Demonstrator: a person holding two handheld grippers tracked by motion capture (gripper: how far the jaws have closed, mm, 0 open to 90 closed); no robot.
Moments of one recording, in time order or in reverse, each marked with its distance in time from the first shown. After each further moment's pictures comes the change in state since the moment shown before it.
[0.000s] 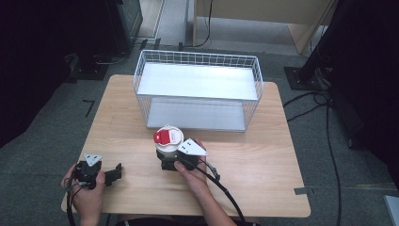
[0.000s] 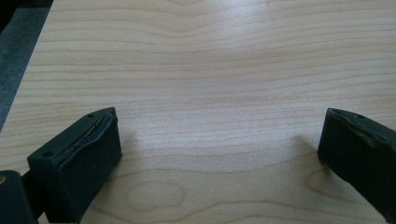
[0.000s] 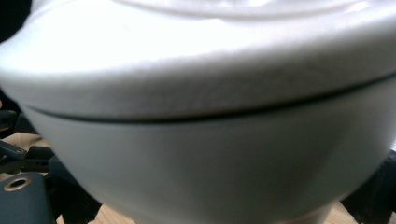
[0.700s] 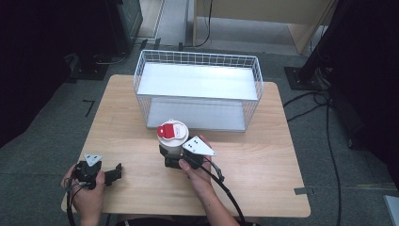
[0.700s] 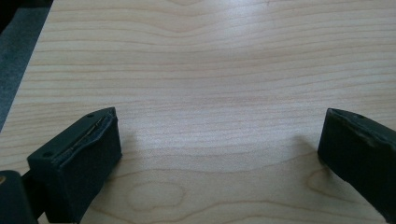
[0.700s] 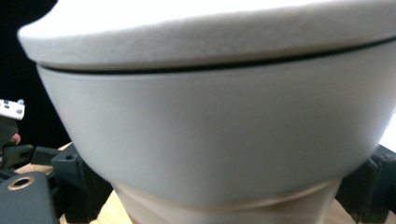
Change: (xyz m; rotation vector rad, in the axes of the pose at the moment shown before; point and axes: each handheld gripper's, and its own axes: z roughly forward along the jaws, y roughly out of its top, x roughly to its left) left arm 0.000 0.000 0.000 0.000 0.000 -0.001; right arm 0.000 0.028 -0.022 -0.091 -0.007 0.013
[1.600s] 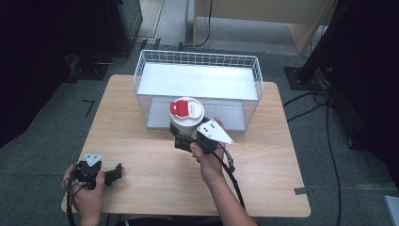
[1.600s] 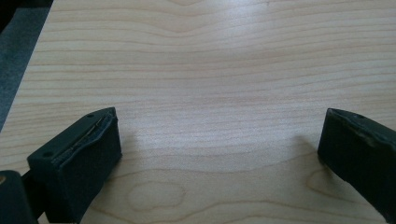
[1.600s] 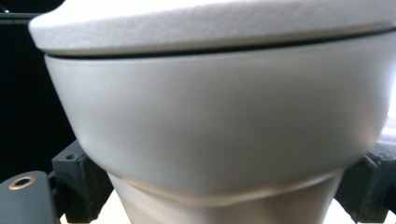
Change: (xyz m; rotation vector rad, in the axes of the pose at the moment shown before) left arm 0.000 0.000 0.000 0.001 0.000 0.001; right arm -0.014 0.076 -0.026 -0.161 -0.094 -0.047
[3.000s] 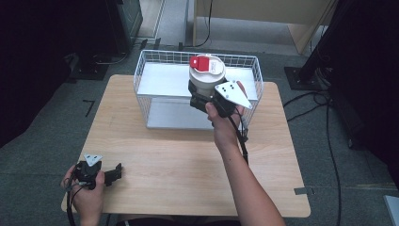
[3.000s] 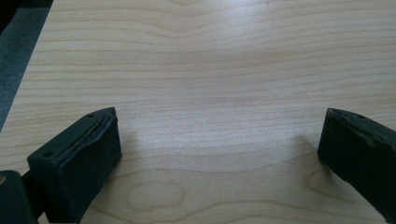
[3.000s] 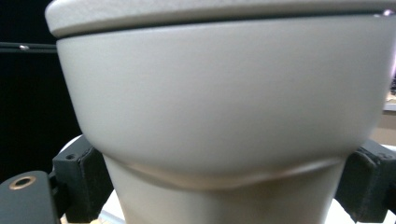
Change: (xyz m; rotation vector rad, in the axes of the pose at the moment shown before) left arm 0.000 0.000 0.000 -0.001 0.001 0.001; right arm -0.052 0.088 0.027 -0.101 -0.171 -0.089
